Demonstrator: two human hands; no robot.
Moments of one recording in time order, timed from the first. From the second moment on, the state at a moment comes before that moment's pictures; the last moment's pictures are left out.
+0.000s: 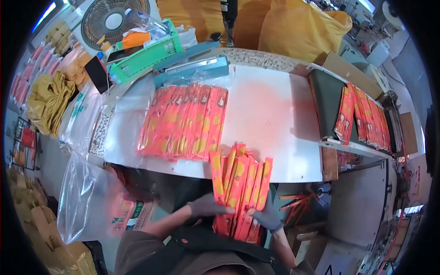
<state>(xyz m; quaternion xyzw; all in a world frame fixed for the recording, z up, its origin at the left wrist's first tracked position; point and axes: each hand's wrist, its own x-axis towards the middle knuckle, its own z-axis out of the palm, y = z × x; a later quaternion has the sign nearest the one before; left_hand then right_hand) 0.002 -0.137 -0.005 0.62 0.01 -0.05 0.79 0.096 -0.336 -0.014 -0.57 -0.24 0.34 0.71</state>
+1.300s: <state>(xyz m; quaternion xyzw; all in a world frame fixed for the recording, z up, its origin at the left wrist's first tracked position) -0.122 0.134 -0.002 0.80 0.33 0.27 0.42 0.146 -0.146 0.040 -0.59 -0.41 0.50 0.48</state>
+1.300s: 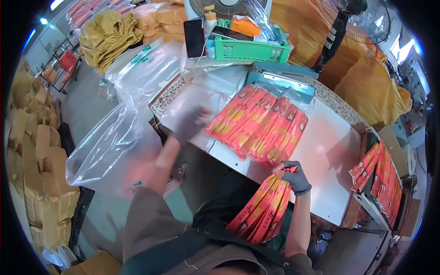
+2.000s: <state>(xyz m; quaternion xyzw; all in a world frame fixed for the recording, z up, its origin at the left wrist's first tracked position) -0.006 -0.012 -0.011 0.51 0.20 0.27 0.79 0.146 -0.158 0.030 -0.59 -0.34 0.48 0.56</state>
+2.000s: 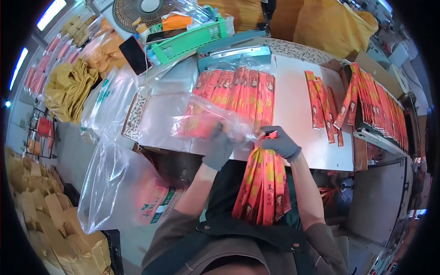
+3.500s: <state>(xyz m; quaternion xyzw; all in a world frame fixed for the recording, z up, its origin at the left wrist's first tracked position) 0.063 -0.068 0.240 0.88 -0.26 0.40 0.02 0.180 -0.244 0.227 -0.70 -0.67 -0.12 0.21</state>
